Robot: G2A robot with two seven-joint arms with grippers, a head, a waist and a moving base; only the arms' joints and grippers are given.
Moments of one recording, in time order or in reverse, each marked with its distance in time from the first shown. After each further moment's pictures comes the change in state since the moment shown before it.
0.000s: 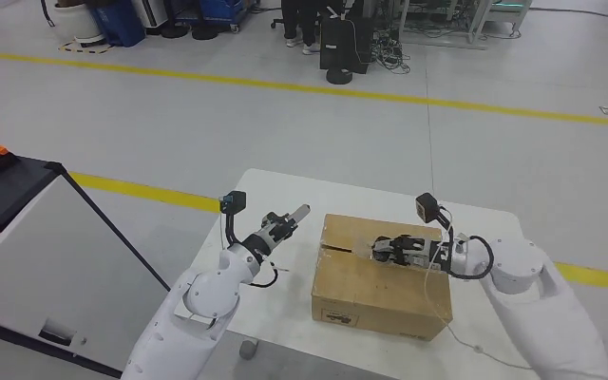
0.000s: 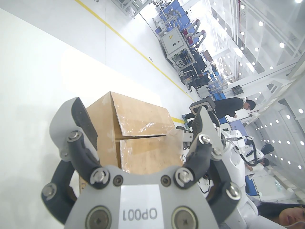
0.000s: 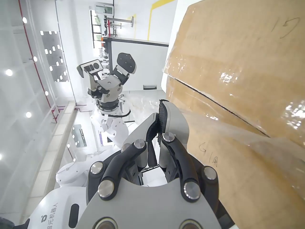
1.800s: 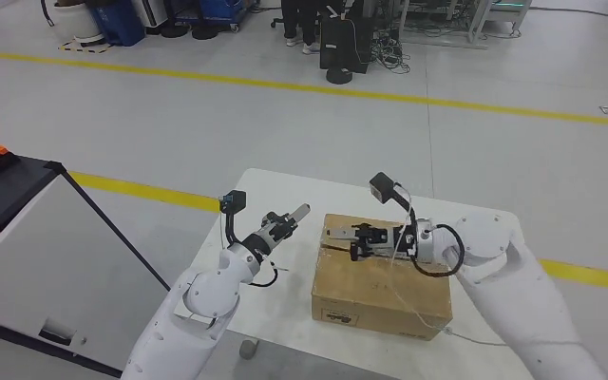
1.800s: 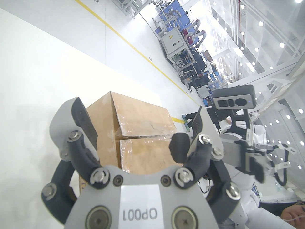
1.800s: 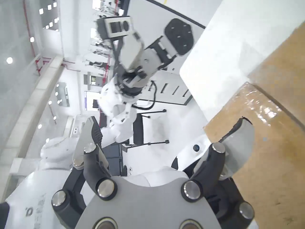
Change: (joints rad) left arm 0.000 0.000 0.000 0.000 0.000 0.000 0.000; right arm 0.174 -0.058 -0.132 -0.053 0.079 -0.111 0.077
